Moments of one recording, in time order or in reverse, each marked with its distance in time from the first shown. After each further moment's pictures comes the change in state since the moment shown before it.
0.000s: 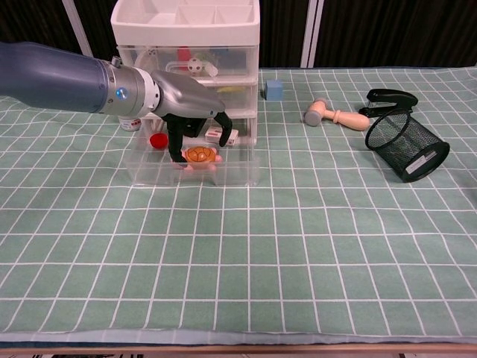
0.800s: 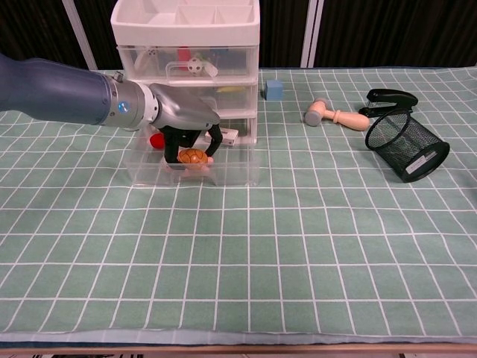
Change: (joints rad) left arm -0.025 -0.042 0.071 0.052 -0.048 0.015 -0.018; right arm 0.000 0.005 0.004 -0.013 0.018 -0.012 0.015
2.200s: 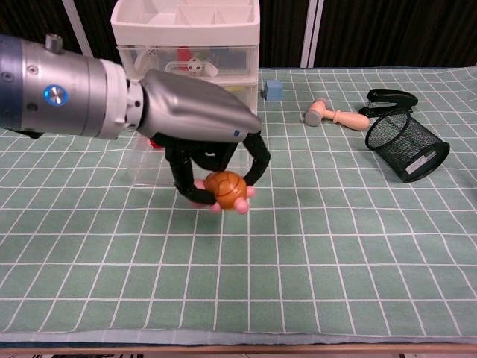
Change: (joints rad) left arm 0.026 0.289 0.030 -0.715 0.052 0.213 0.102; right arm -0.001 0.004 -0.003 -0.004 -0.001 -0.007 0.012
